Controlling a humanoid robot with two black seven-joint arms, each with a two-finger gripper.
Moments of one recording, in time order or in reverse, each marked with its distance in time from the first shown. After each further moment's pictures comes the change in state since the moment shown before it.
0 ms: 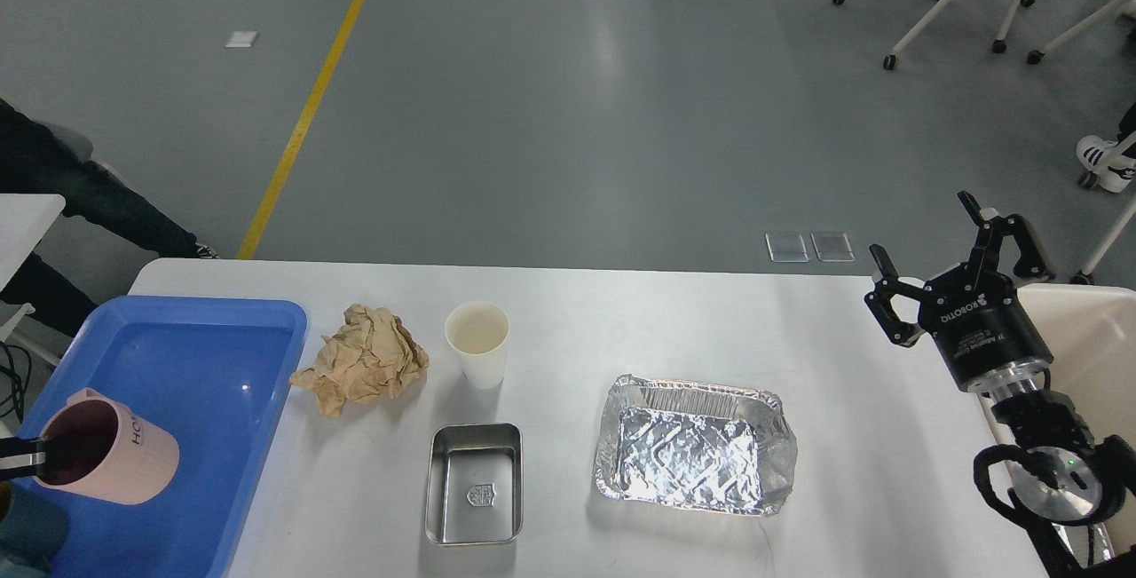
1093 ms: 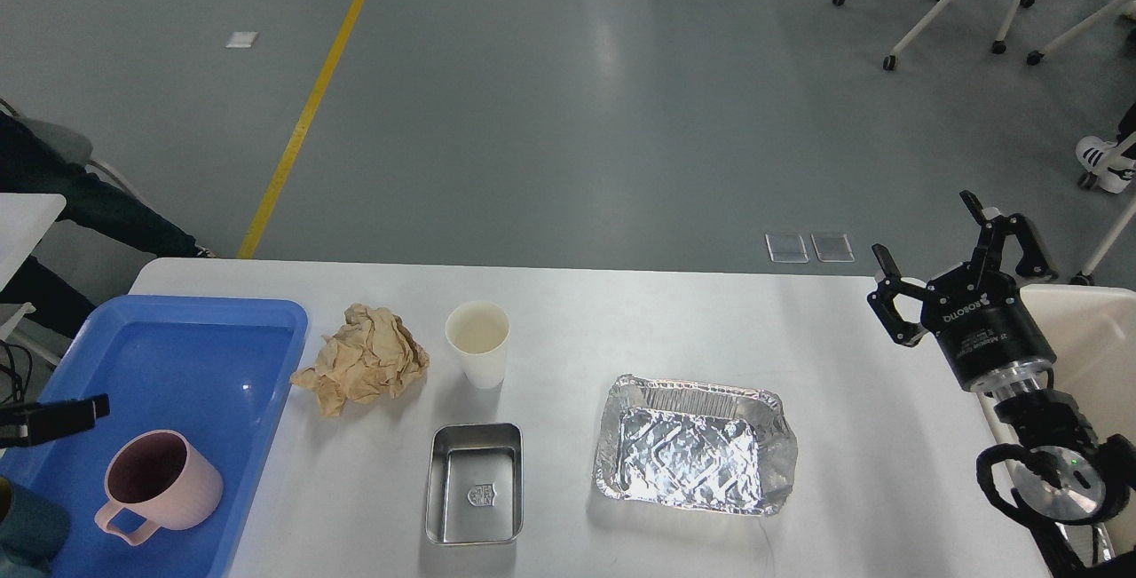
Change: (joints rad) left arm 0.040 0.010 -0.110 -0.015 -0.007 0.050 -0.005; right arm 0.000 -0.007 0.000 -0.004 0.000 0.001 0.000
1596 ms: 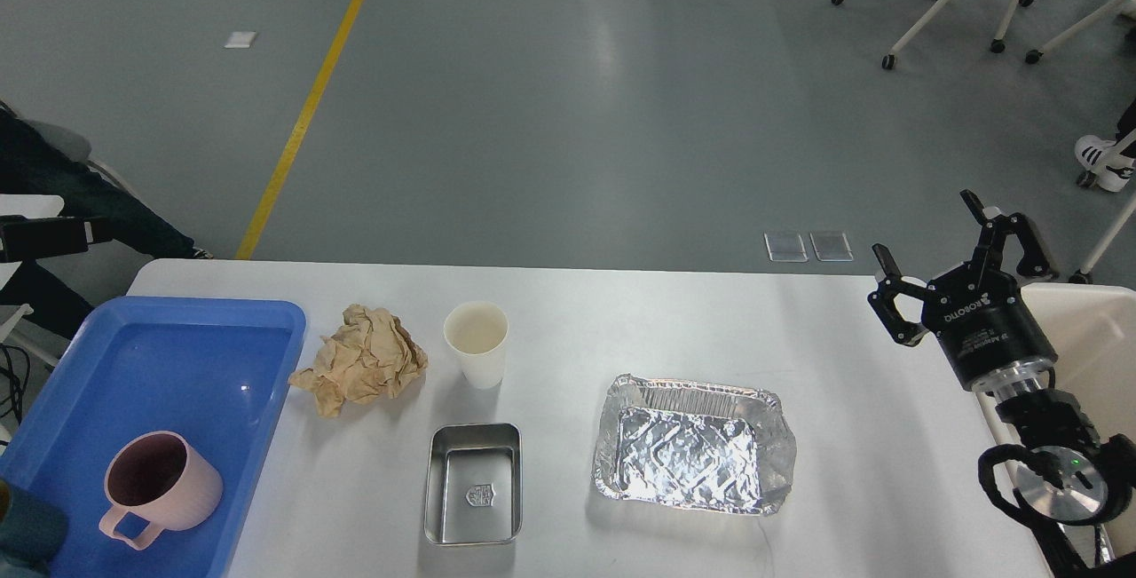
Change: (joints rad) left arm -0.392 0.070 -0.164 -0.049 -0.001 -0.354 -0.002; right arm -0.003 -0.005 -0.001 0.006 0.000 0.001 0.000
